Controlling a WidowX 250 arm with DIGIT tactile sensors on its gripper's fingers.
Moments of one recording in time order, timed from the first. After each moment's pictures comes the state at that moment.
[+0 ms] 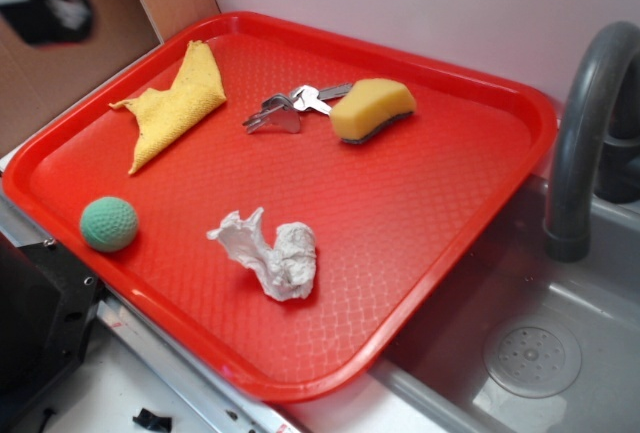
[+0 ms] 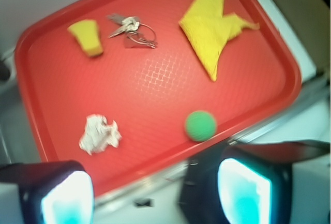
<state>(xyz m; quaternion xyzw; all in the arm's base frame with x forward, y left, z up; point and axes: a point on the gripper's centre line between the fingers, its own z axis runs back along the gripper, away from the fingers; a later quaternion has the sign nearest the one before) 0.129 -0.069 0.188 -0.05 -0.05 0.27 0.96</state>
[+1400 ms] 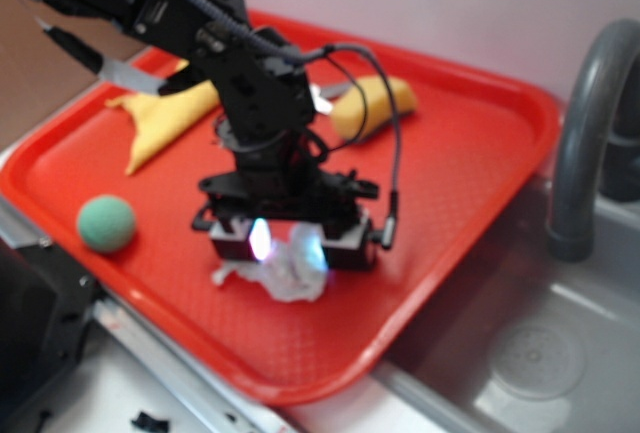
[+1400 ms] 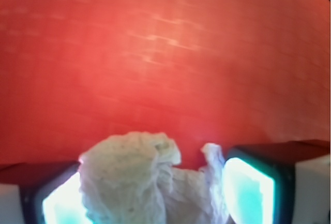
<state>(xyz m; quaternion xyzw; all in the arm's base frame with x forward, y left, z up) 0.186 -0.137 0.016 -0.02 0.01 0.26 0.97</state>
